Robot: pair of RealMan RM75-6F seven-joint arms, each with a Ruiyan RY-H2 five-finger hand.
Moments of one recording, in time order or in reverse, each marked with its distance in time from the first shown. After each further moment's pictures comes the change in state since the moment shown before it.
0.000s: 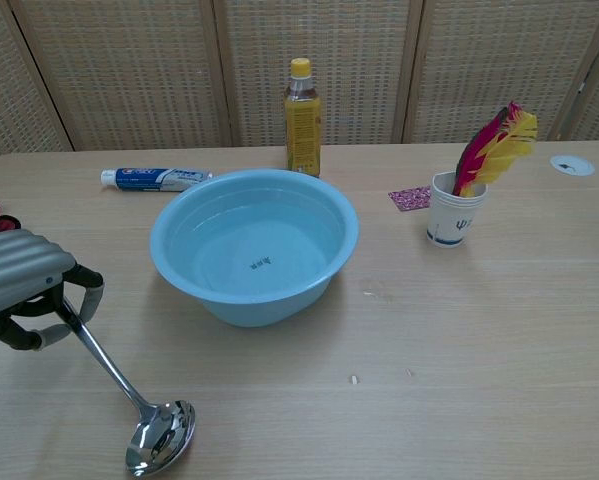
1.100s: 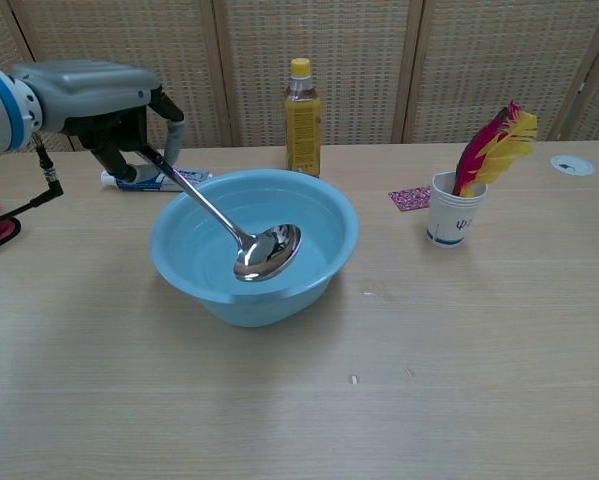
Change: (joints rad) left arm -0.303 0.135 -0.310 -0.321 -0.543 -0.157 0.324; right arm 0.014 -0.002 0.022 0.016 0.055 -0.027 0.005
